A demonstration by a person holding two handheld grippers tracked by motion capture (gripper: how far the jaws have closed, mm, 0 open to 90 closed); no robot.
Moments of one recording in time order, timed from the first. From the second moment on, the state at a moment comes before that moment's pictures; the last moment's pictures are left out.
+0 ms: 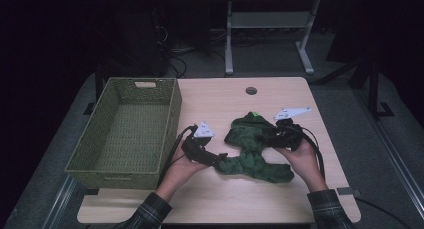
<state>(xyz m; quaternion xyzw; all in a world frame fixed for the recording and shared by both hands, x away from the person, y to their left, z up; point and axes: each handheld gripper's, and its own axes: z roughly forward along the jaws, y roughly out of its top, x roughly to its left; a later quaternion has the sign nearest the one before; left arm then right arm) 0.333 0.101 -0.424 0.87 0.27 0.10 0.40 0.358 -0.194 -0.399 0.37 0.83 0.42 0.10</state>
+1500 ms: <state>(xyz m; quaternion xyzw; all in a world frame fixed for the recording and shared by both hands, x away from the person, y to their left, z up) 0.269 0.129 -0.477 0.89 0.23 0.10 0.38 0.310 -0.060 -0.461 0.25 0.91 0.34 0.07</state>
